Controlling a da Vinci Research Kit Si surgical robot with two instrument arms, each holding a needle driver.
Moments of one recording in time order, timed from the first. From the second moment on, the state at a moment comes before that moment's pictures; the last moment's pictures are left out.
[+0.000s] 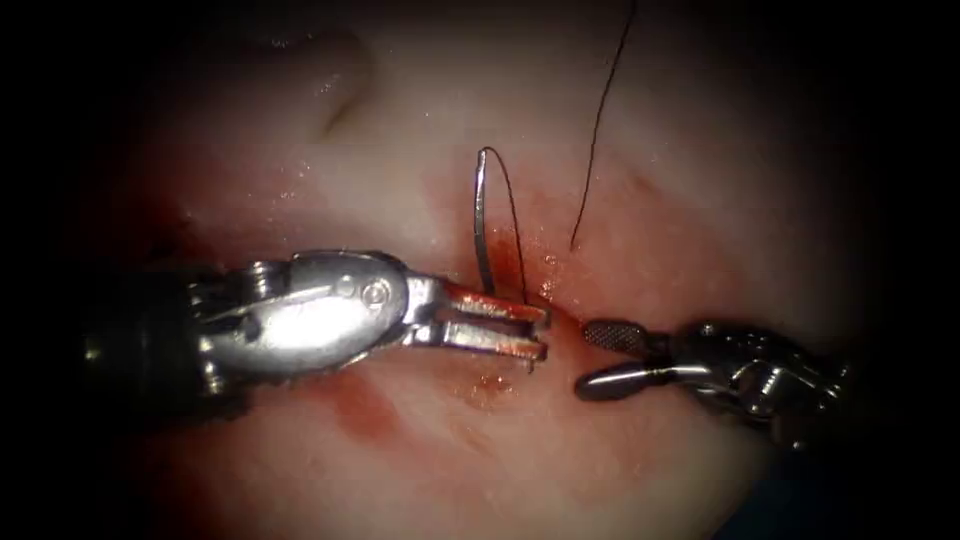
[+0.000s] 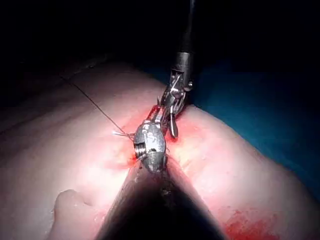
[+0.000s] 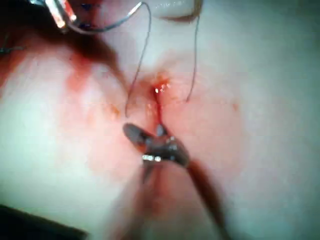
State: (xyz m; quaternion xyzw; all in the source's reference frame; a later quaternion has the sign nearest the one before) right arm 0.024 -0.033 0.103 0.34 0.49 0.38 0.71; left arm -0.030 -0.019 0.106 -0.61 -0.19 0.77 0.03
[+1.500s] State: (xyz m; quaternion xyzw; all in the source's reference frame) right arm 0.029 -0.036 0.100 0.27 0.46 0.29 0.79; left arm -0.025 -0.018 0.106 -0.63 -0.18 0.76 0.05
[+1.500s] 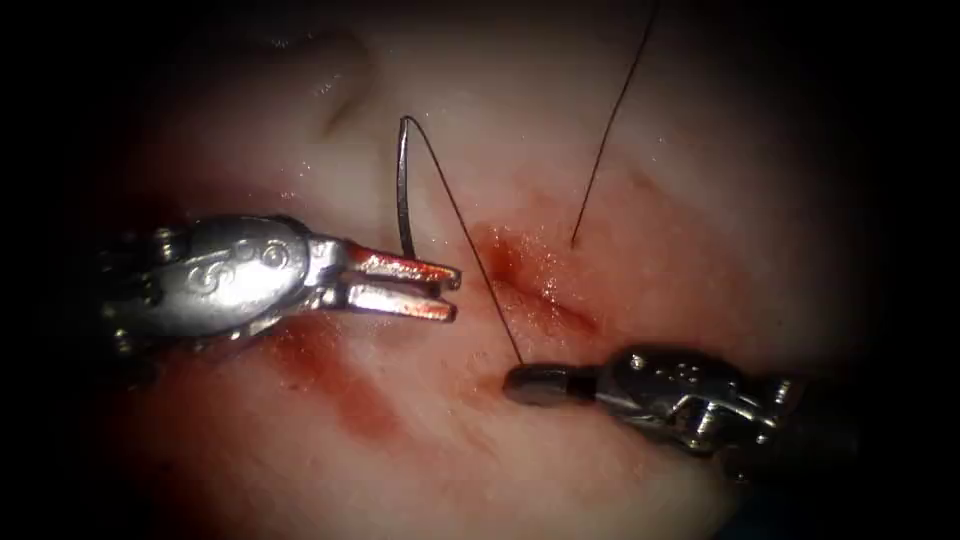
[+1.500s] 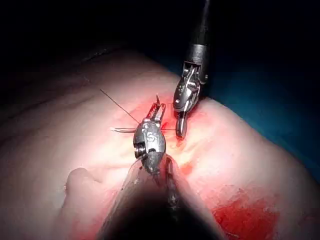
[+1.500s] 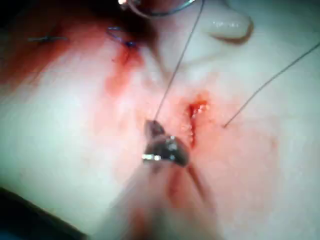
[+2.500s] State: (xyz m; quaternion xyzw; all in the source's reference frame) right arm 0.028 -0.037 0.092 0.24 0.50 0.22 0.80; left arm -0.018 -0.016 0.108 -0.61 -0.16 0.77 0.06
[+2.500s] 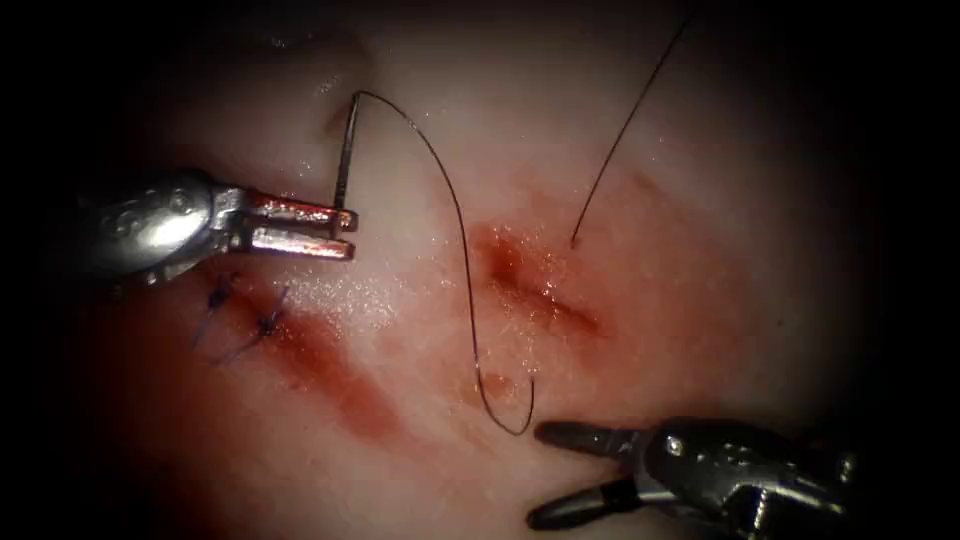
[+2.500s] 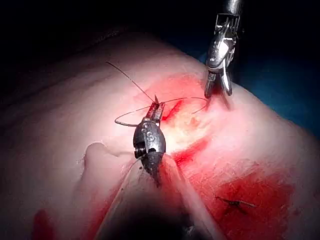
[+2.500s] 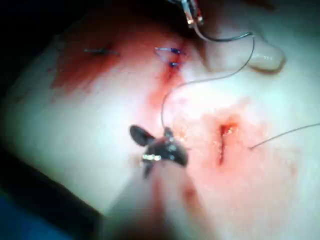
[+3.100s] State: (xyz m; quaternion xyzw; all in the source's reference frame) right arm 0.030 -0.035 0.098 0.18 0.49 0.21 0.83; left arm -0.018 -0.016 0.108 -0.61 -0.16 0.77 0.07
